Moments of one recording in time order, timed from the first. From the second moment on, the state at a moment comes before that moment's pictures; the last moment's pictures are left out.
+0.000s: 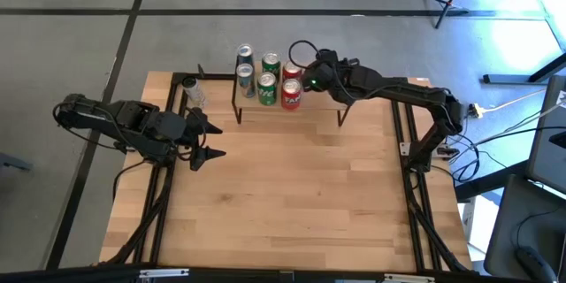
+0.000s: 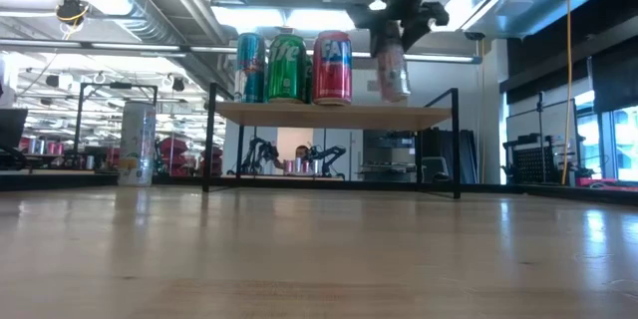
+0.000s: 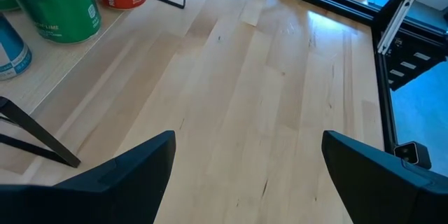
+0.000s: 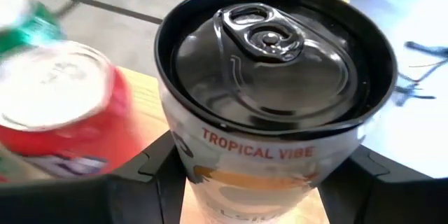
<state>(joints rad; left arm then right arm) -0.23 0.85 1.02 -0.84 -0.29 -0.51 -0.28 1.70 1.65 -0.90 0.84 0.65</state>
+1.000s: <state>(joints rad) -0.23 0.85 1.02 -0.84 -0.29 -0.51 -0.31 1.70 1.53 -0.73 0.79 0.70</state>
